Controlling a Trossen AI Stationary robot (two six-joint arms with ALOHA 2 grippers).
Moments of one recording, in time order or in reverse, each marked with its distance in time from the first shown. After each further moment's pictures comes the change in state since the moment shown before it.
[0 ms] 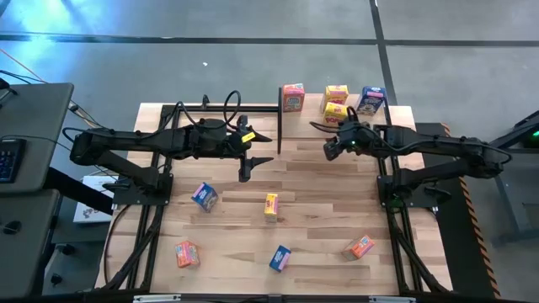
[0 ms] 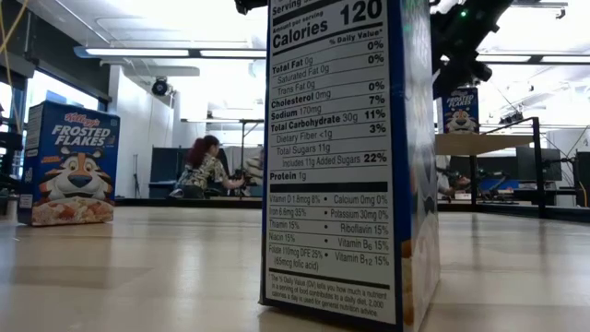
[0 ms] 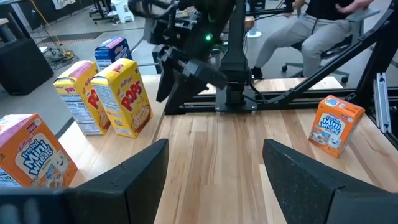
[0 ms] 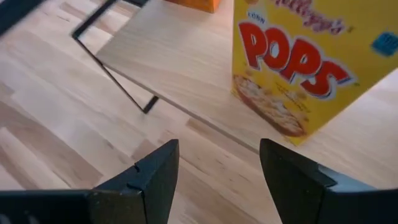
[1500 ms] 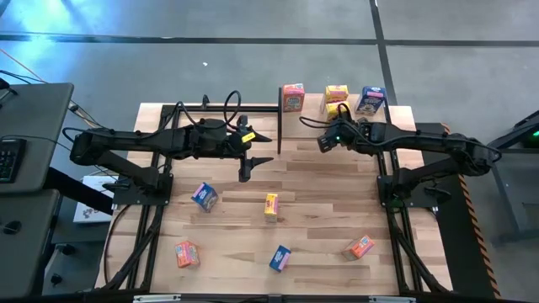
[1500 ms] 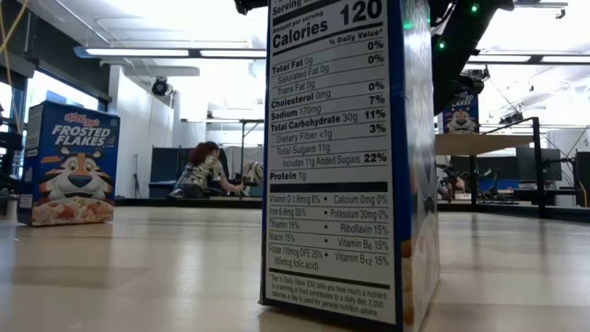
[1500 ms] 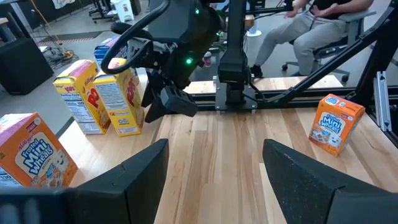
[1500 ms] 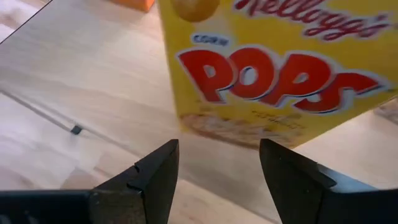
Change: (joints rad) left arm 0.000 0.000 0.000 -0.004 0.000 0.002; right arm -0.080 0.141 0.000 0.025 0.126 -0.017
